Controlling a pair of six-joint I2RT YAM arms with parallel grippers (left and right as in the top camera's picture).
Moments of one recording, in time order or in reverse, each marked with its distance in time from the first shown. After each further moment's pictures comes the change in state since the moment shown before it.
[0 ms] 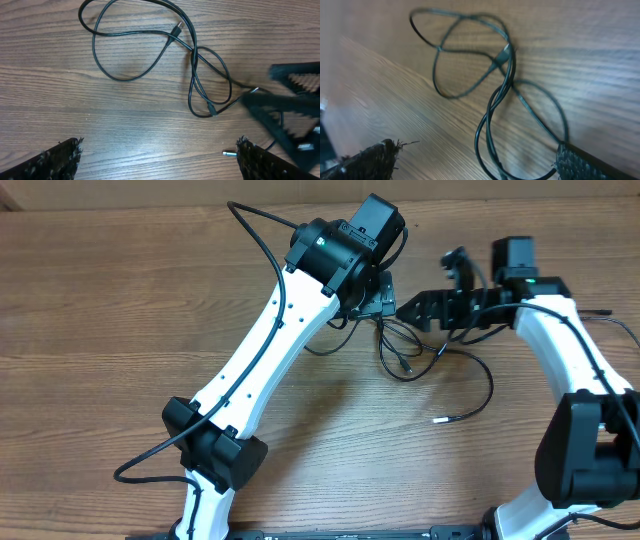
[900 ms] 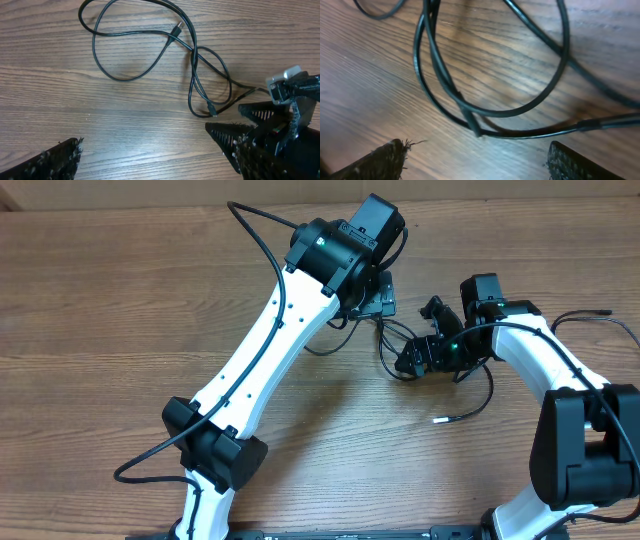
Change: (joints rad) left arm 0.000 0.000 0.000 0.000 0.000 0.000; right arm 0.055 0.000 -0.179 -0.070 0.219 -0.077
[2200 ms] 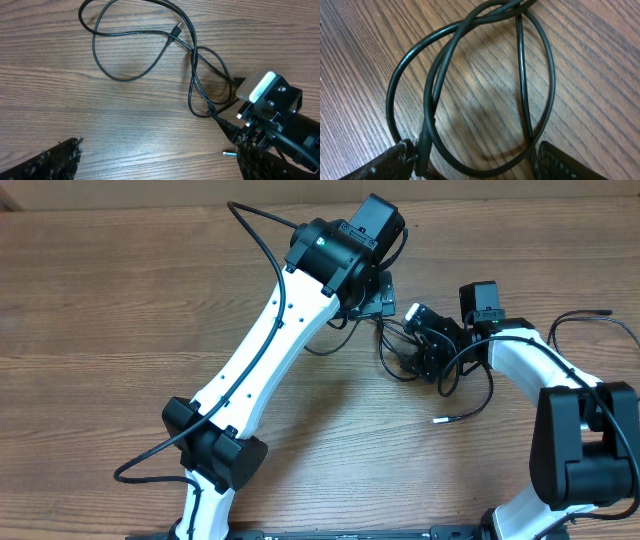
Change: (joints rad) left arm 0.000 0.000 0.000 0.000 0.000 0.000; right arm 0.002 0.000 -0.125 0.330 0.013 -0.627
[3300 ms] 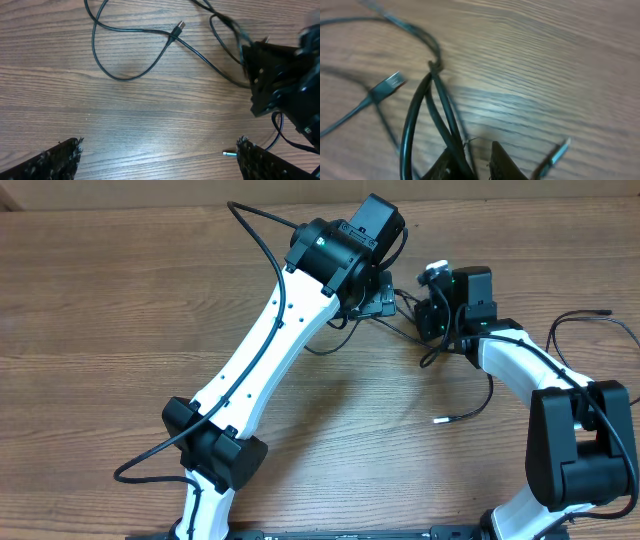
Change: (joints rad) left arm 0.000 0.000 0.000 0.000 0.000 0.000; right arm 0.050 0.002 -0.004 0.394 0.305 0.672
